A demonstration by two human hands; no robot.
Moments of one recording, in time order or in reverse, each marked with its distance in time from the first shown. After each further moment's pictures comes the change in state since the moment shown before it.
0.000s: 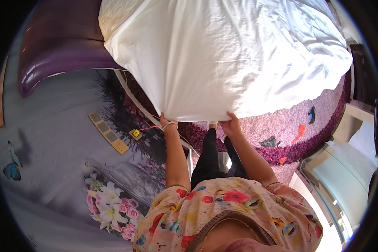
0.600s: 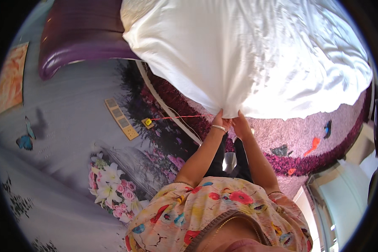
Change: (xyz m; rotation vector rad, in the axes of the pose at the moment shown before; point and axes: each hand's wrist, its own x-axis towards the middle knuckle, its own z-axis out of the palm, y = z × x) left_hand -0.115 -0.173 0.006 0.194 -0.367 -0.476; right_hand -0.003 -0.032 -0.019 -0.348 -0.182 0.130
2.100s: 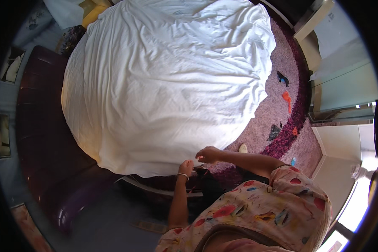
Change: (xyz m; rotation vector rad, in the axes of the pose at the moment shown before) left_hand 0.056 0.205 0.053 1.938 -0.372 0.036; right_hand 0.030 -0.062 0.157 -1.678 0.010 -0.389
